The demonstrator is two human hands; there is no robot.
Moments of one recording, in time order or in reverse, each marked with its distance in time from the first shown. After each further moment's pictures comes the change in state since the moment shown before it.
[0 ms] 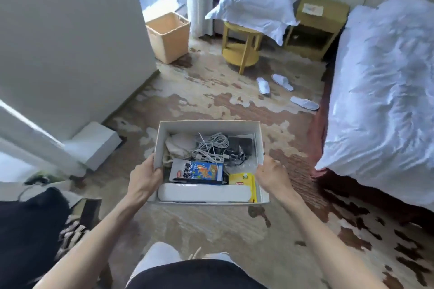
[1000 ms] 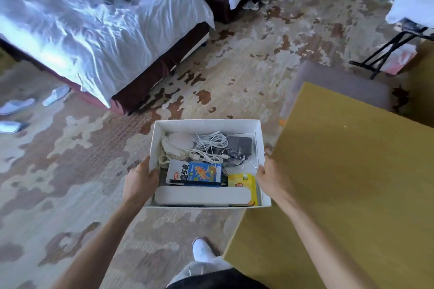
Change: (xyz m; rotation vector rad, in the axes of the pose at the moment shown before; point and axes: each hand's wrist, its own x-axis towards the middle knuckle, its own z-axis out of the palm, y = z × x) left_hand -0.404 0.052 0.121 0.258 -0.748 1.158; right_hand -0.683 0.084 0.174 0.506 0.604 1.250
